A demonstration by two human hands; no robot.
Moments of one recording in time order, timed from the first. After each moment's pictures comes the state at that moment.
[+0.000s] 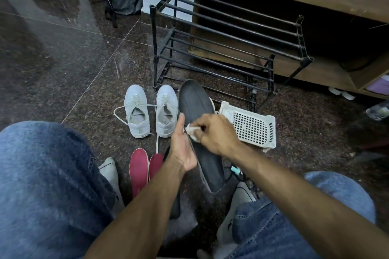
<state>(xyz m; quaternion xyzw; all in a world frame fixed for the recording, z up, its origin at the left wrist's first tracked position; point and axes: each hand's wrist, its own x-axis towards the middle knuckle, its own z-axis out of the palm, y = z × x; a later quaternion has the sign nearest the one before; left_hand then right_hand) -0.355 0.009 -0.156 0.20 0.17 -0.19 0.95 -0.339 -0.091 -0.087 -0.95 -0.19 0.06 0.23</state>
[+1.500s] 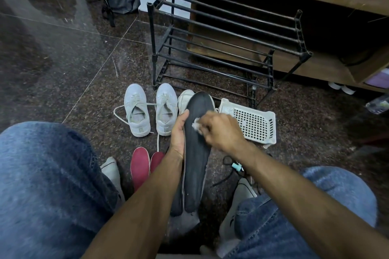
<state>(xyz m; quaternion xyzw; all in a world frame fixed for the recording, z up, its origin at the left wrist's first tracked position) -0.346 0.015 -0.151 0.24 0.16 -0.16 0.94 -0.334 -0.101 -0.096 -0.97 -0.22 0.04 0.12</state>
